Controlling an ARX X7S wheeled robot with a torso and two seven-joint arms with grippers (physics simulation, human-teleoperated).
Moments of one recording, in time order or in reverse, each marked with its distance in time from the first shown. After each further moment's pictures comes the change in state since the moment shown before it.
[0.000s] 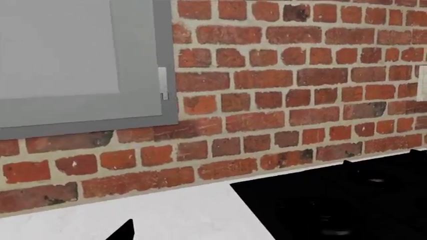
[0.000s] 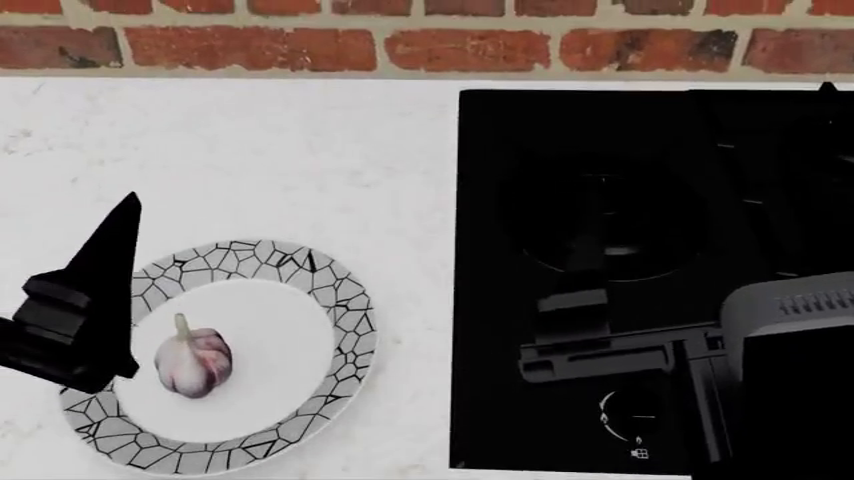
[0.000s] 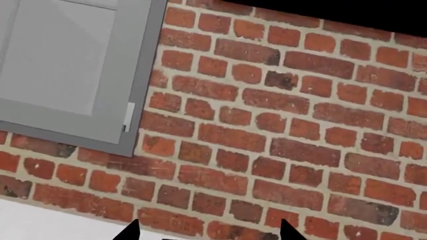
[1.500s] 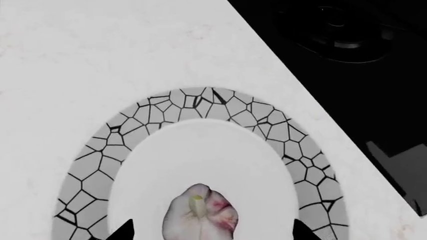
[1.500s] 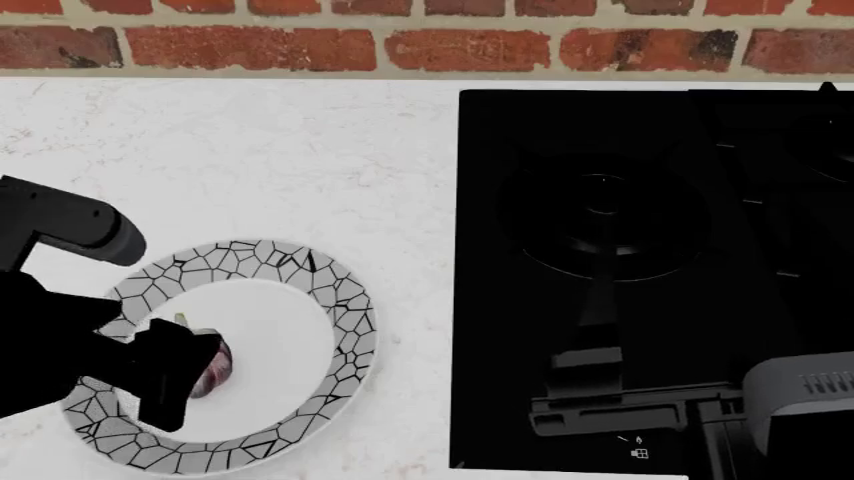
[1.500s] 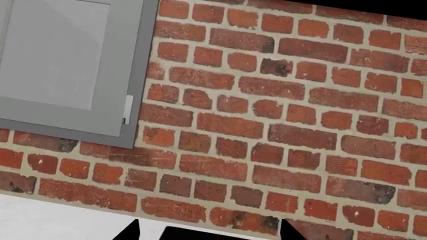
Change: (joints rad) left arm -0.379 -0.250 0.507 -0.802 -0.504 -0.121 -0.199; right arm -0.154 0.004 0.046 -0.021 0.034 -0.103 0.026
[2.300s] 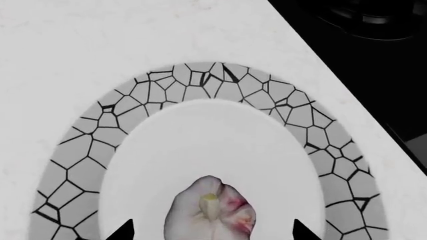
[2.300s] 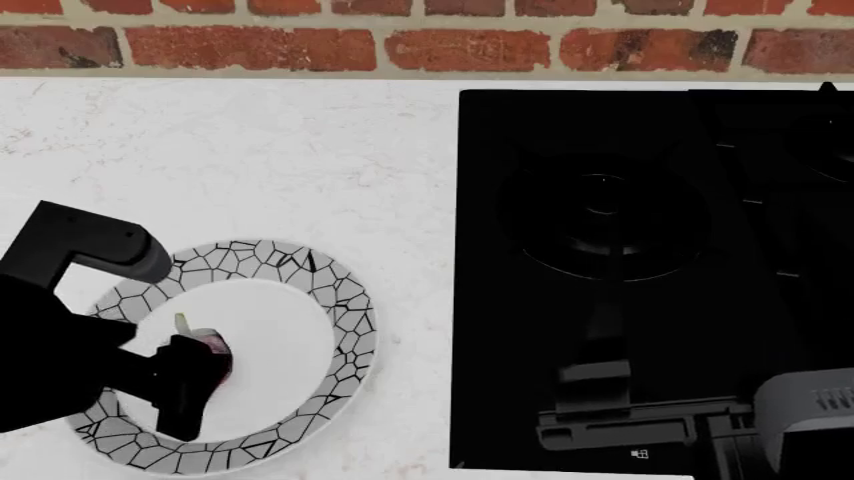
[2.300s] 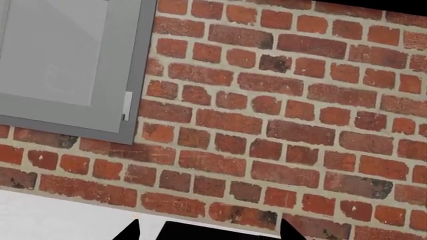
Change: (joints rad) left arm 0.000 0.015 0.117 -0.113 0.116 0.091 0.107; right arm -0.029 0.020 0.024 -0.020 0.036 0.006 0.016
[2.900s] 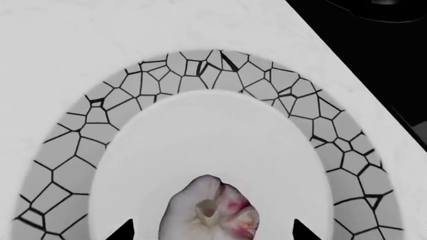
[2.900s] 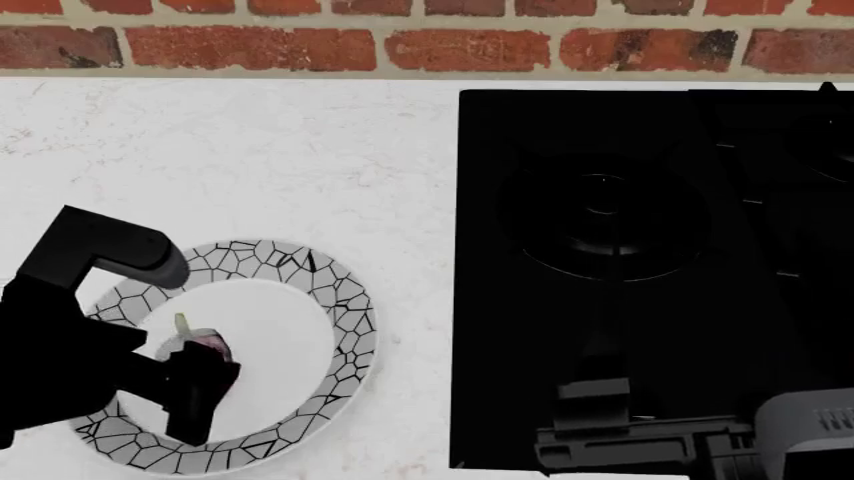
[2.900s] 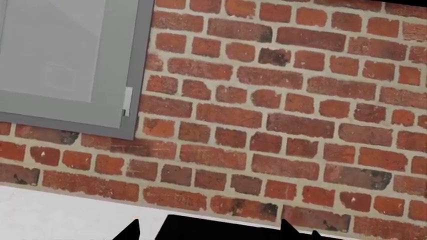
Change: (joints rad) left arm -0.036 0.018 0.073 -0.064 0.043 0.014 0.049; right arm -0.032 0.009 0.013 -0.031 0.040 0.016 0.036
